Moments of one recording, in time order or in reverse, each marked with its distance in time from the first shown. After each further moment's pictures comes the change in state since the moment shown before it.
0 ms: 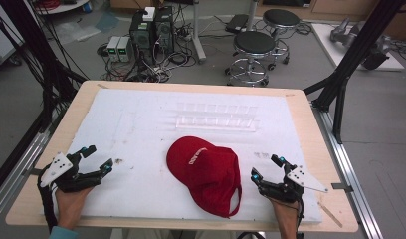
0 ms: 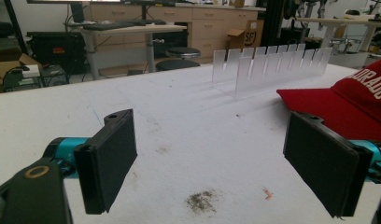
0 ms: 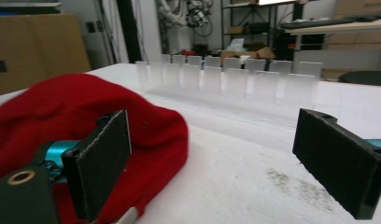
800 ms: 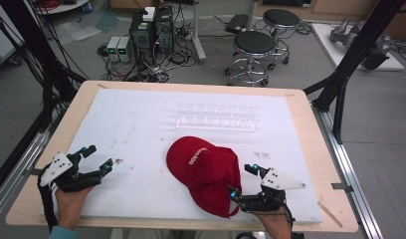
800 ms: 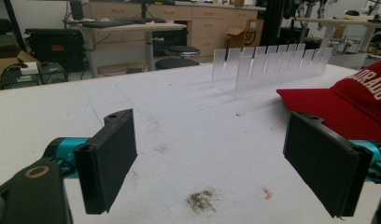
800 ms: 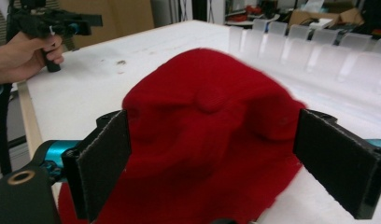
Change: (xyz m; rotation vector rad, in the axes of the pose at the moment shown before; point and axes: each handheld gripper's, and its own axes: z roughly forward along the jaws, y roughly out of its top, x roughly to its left) left arm 0.001 0.000 0.000 0.004 -0.002 -0.009; right arm 0.060 0.021 0.013 0.199 0.253 -0.078
